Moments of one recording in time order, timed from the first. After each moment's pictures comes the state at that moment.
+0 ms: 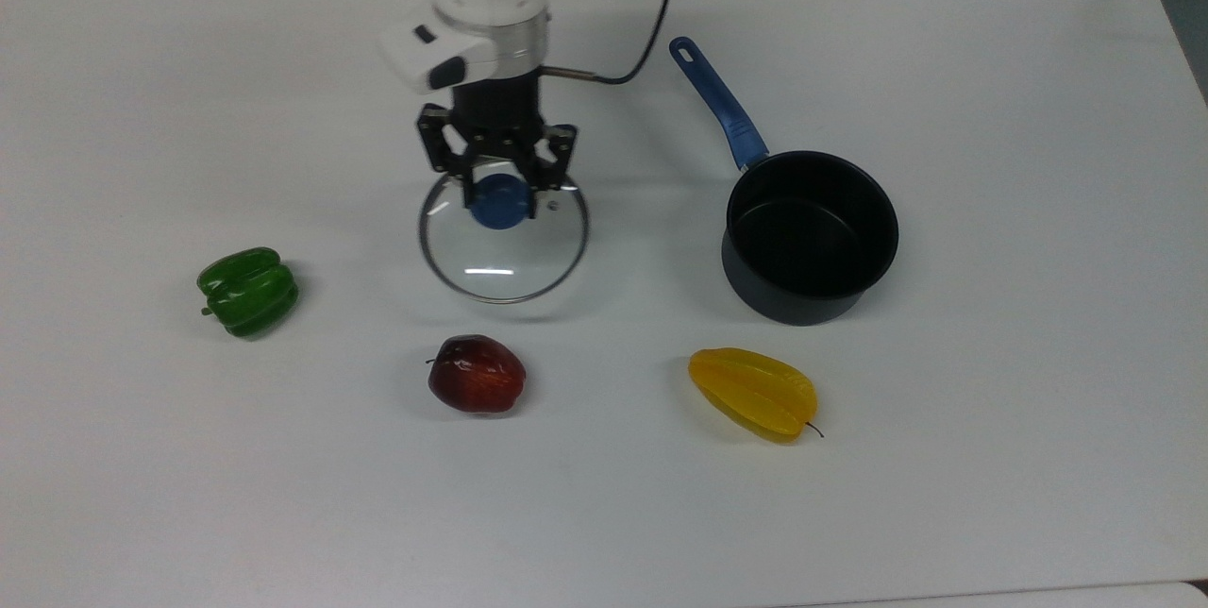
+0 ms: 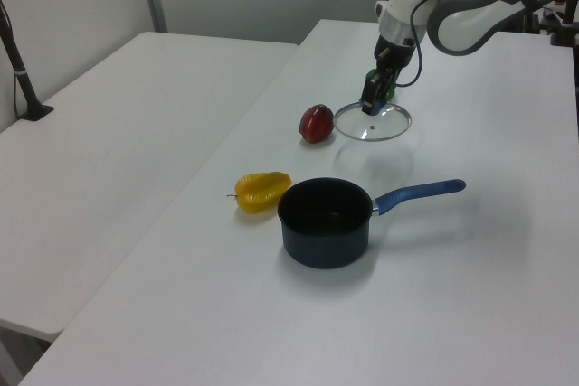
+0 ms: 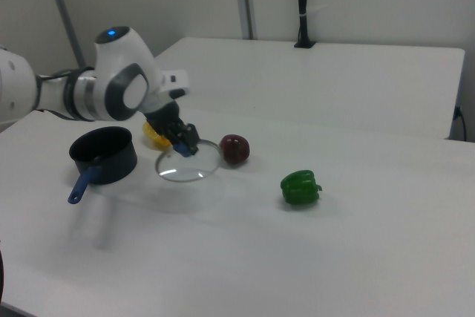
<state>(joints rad) 0.06 0.22 0.04 -1.90 -0.12 2.44 0.27</state>
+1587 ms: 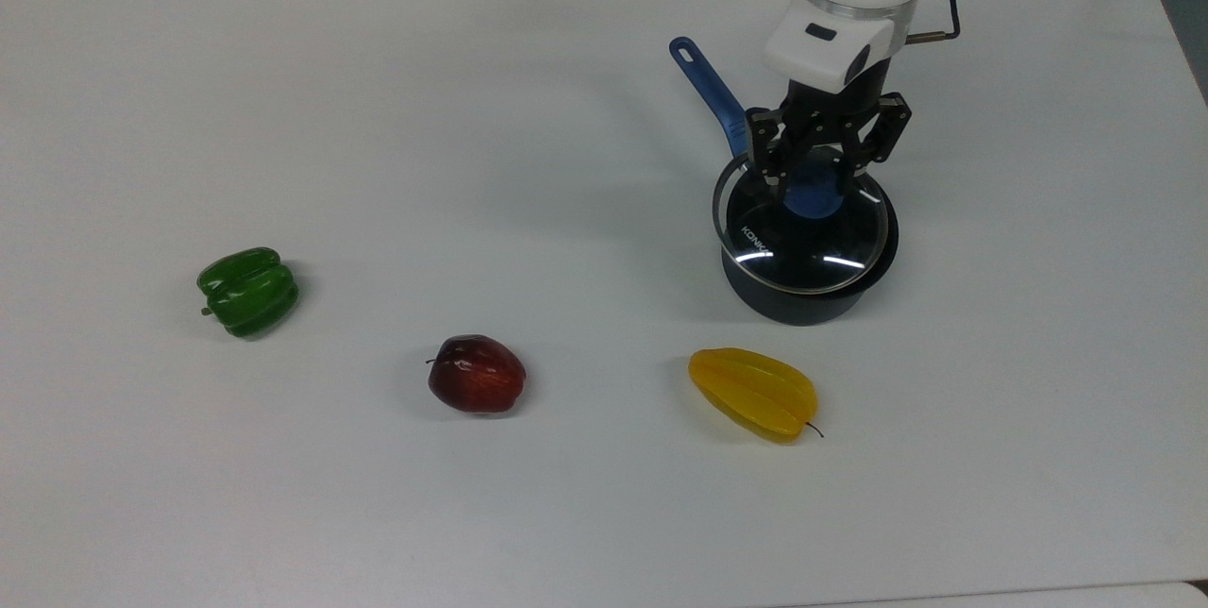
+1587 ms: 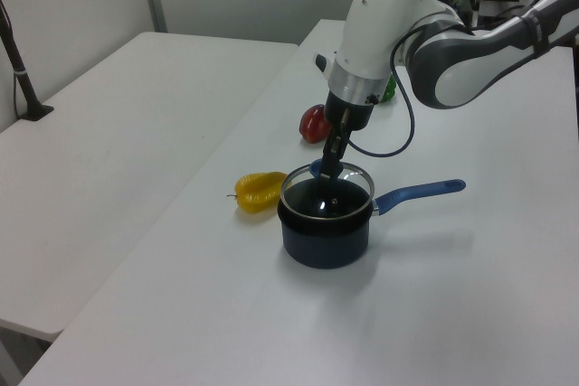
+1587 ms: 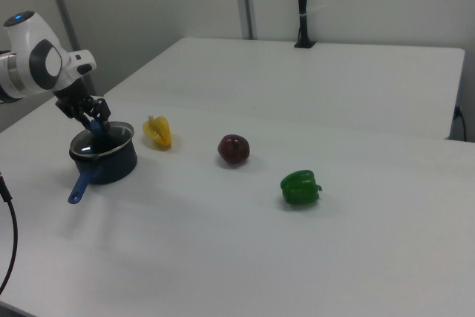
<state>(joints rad) 0.46 0.40 0.05 -1.58 -0.17 2.26 0.38</state>
